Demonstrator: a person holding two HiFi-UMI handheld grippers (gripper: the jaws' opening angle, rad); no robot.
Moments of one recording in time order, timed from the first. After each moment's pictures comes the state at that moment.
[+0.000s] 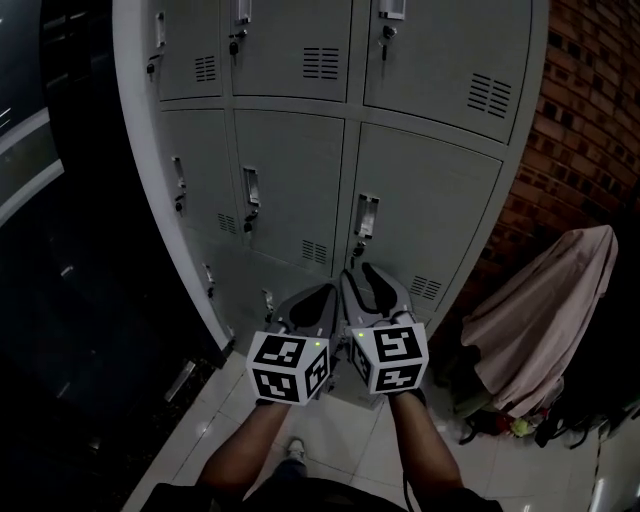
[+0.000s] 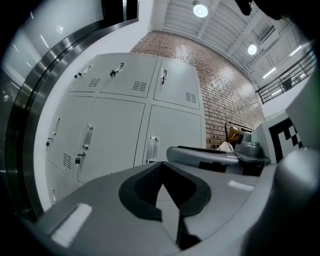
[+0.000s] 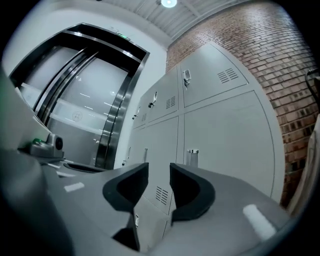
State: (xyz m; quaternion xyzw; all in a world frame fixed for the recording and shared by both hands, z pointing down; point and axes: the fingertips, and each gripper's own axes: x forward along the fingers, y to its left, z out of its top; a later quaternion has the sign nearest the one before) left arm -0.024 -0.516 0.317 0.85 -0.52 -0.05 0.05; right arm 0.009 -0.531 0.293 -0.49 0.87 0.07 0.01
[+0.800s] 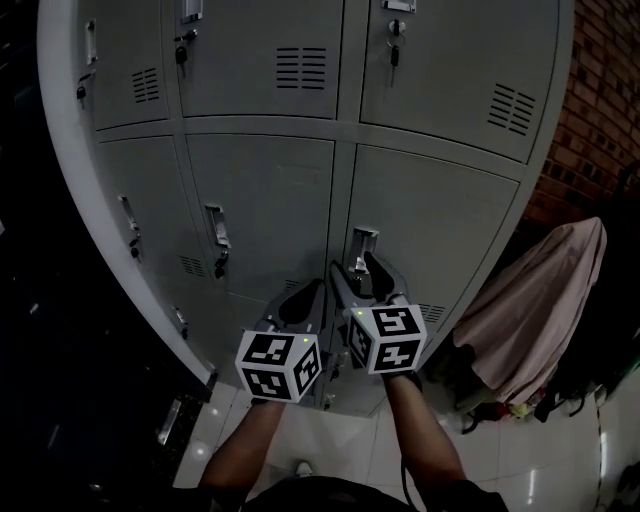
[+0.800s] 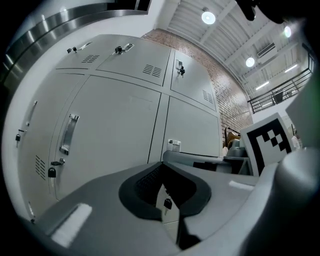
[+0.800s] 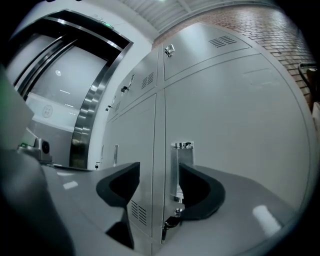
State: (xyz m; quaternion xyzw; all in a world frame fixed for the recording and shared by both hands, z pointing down) left arm -0.048 -0.643 0.306 0.89 -0.45 -0.07 0.06; right arm 0.004 -0.672 0.290 -0.57 0.82 0.02 0.02
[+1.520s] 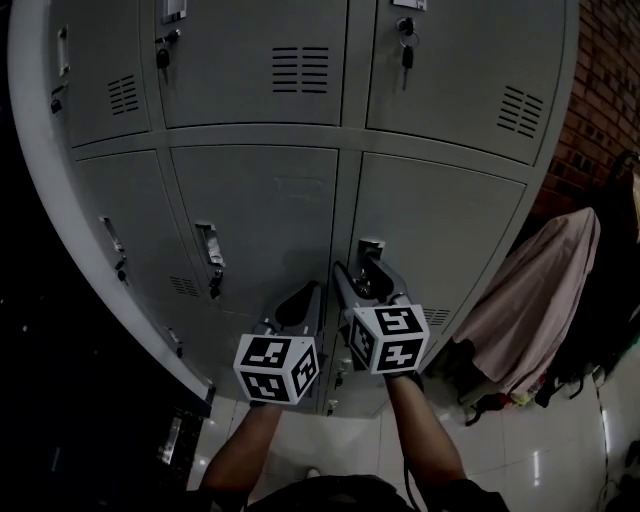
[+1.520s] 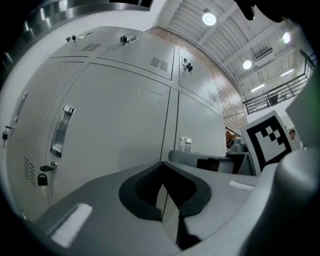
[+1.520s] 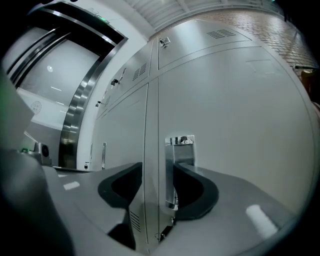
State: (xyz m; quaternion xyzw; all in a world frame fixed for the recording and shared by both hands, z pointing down) left arm -0.059 -0.681 0.311 0.90 -0.42 -0.06 0.06; right arm 0.005 -0.703 0.294 -0.60 0.80 0.00 0.02
